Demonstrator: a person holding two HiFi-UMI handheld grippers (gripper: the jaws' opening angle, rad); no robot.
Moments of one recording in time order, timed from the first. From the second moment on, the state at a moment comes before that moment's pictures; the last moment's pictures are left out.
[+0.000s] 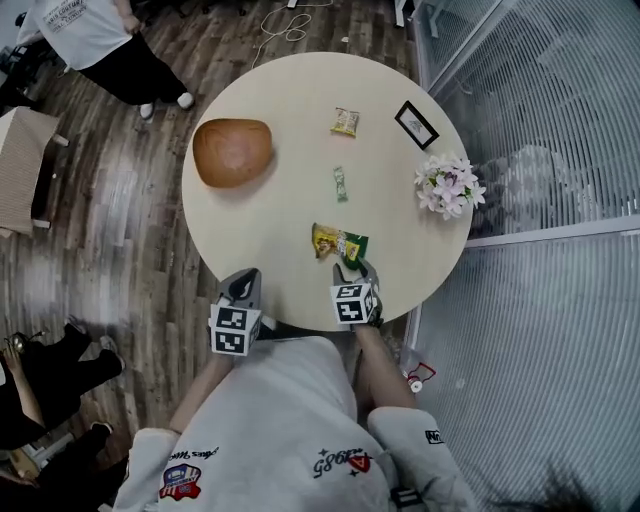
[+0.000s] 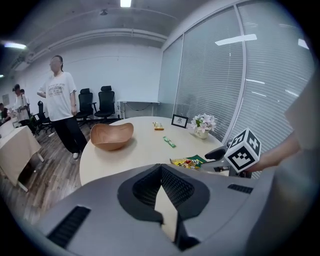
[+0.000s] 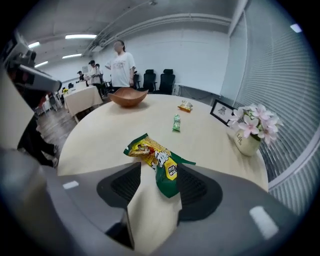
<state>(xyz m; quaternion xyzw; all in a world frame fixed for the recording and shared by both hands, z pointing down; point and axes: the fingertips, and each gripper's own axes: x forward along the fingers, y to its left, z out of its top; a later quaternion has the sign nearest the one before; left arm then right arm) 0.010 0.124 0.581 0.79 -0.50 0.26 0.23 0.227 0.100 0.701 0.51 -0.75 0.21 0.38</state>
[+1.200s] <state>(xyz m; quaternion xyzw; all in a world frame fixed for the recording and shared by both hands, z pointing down) -0.057 0.004 0.595 0.81 -0.46 0.25 0.26 0.110 -0.027 0.631 0.51 -0.76 0.19 0.37</state>
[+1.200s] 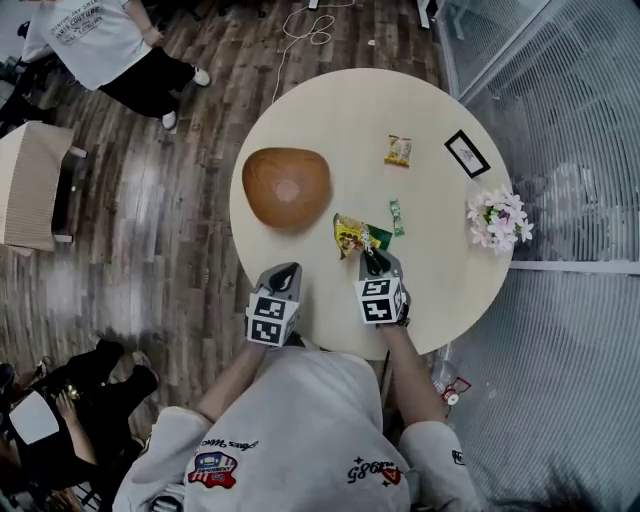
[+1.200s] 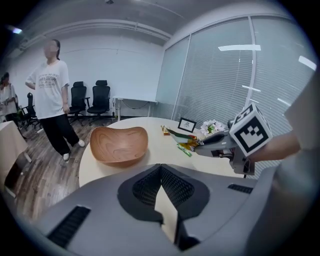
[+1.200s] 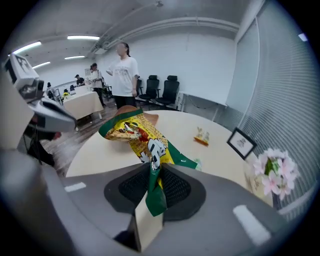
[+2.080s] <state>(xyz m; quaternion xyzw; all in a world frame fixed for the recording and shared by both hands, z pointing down) -0.154 -0.034 0.603 0.82 -0.44 0.24 0.28 -0.059 -0.134 0.632 0.48 -0.78 0.16 0.37</state>
